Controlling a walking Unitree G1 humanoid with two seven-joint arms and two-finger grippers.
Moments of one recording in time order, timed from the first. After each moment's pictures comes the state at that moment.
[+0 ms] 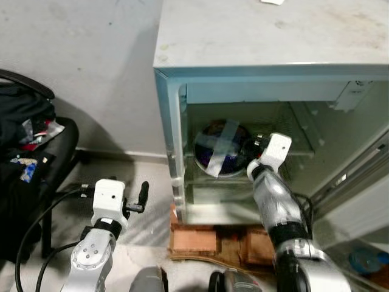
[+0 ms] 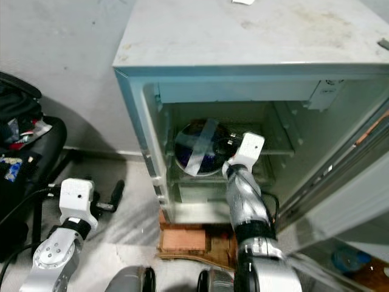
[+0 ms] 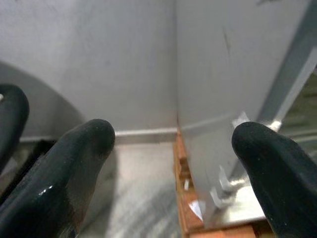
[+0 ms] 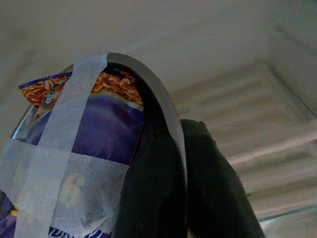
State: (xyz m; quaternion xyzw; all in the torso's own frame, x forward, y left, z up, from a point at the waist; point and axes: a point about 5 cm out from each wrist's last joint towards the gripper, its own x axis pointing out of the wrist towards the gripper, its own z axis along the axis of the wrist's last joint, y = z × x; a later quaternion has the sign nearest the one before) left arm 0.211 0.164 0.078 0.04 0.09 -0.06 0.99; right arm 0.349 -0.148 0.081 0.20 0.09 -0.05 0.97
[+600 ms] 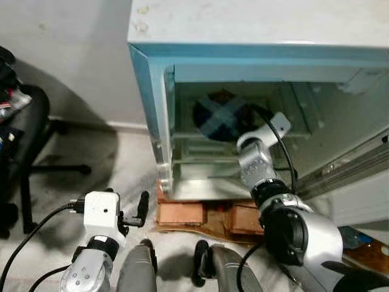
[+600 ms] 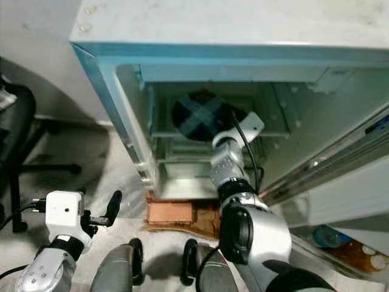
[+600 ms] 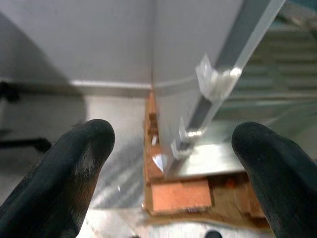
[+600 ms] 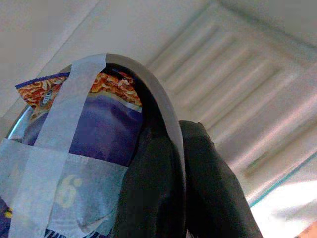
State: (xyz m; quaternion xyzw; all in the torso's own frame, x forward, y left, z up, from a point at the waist) left arm 0.172 0.155 0.100 0.00 0.12 -0.05 0.99; right arm 0.386 -0.114 0.121 0.38 0.10 -0.12 0.91
